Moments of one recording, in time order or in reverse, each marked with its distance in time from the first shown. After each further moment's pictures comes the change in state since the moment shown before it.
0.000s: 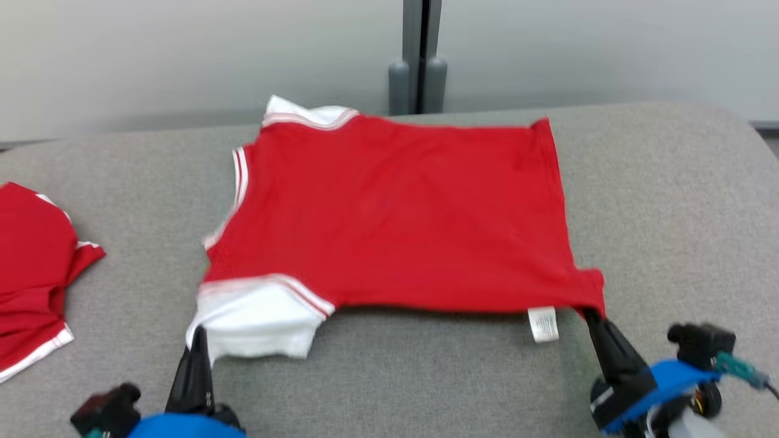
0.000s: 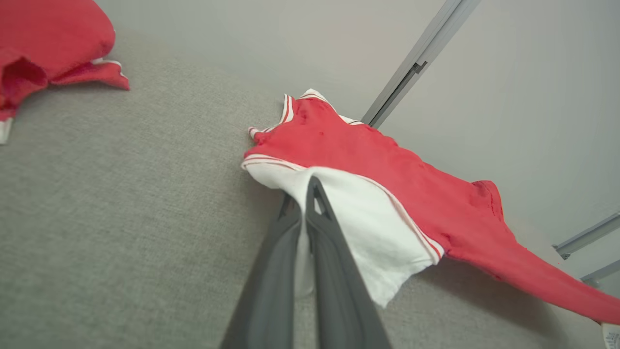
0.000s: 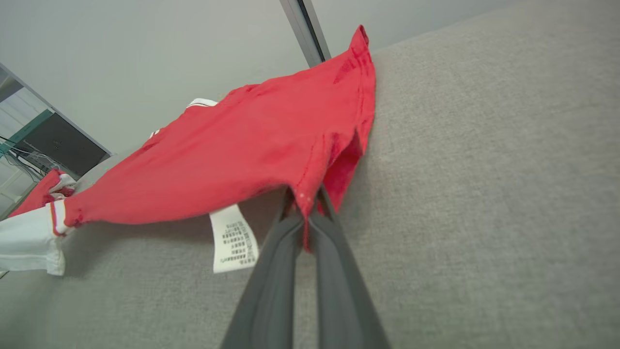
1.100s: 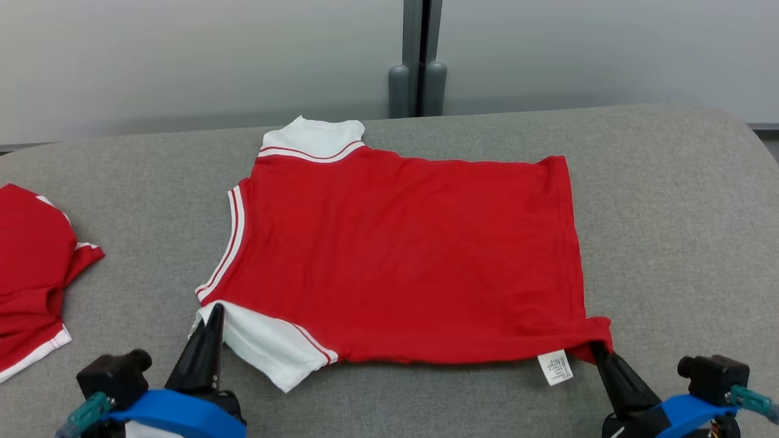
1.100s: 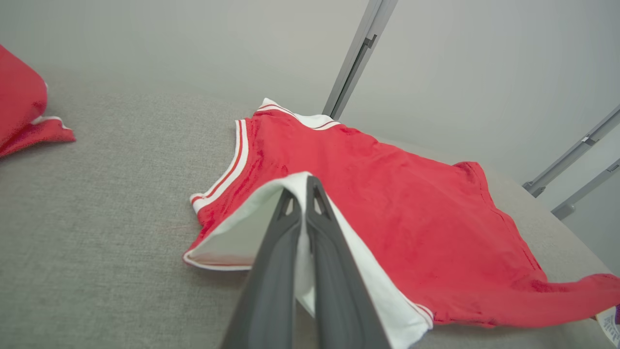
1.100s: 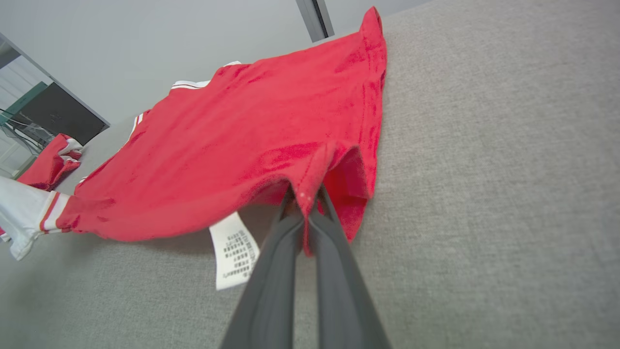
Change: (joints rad) left arm 0.037 0.115 -0.070 -0.196 0.064 0.004 0.147; right arm 0.245 0.024 -0.151 -0.263 -0.133 0.000 0.154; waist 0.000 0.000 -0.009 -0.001
